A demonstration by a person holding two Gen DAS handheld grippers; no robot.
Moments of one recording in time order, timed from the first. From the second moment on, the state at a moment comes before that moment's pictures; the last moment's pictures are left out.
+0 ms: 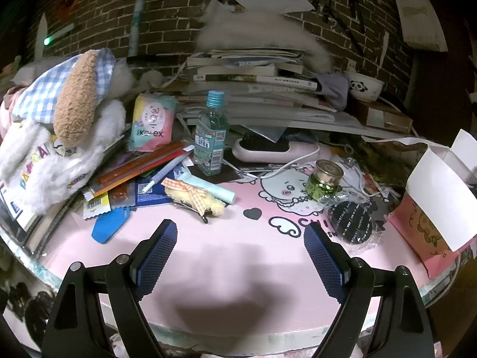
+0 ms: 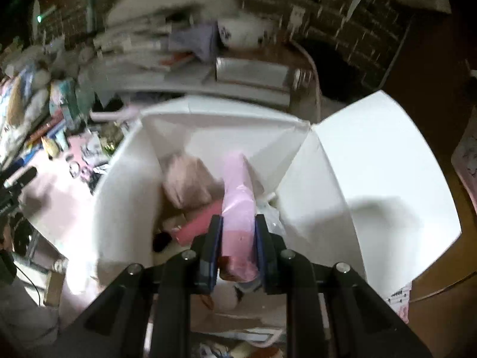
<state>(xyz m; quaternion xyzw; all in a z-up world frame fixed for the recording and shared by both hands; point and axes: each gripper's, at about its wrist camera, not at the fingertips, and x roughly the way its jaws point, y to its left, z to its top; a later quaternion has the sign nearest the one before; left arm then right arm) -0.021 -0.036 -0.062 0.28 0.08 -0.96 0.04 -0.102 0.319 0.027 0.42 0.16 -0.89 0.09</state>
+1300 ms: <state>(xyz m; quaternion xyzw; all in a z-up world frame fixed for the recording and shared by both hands) -0.048 -0.078 -0.079 0.31 0.10 -0.94 0.07 -0.010 0.191 0.019 0.23 0.06 -0.88 0.42</state>
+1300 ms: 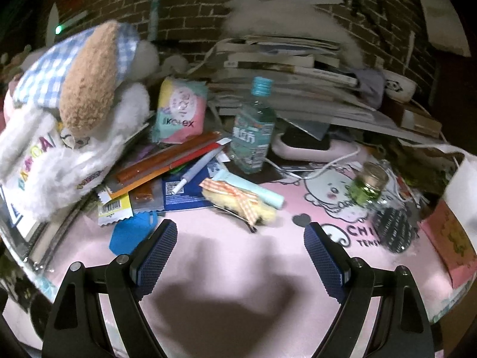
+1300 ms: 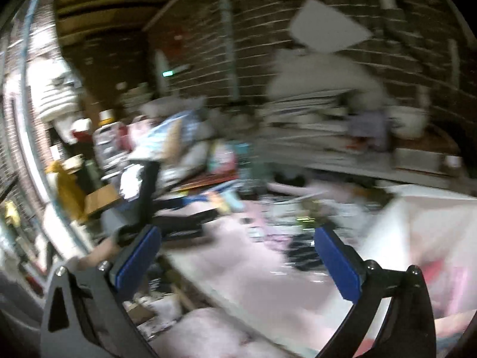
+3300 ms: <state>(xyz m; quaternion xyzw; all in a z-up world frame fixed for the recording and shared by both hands) -0.089 0.156 0.053 0.32 0.00 -0.88 -0.35 -0.023 0.210 -0.098 0.31 -0.06 -0.88 0.36</state>
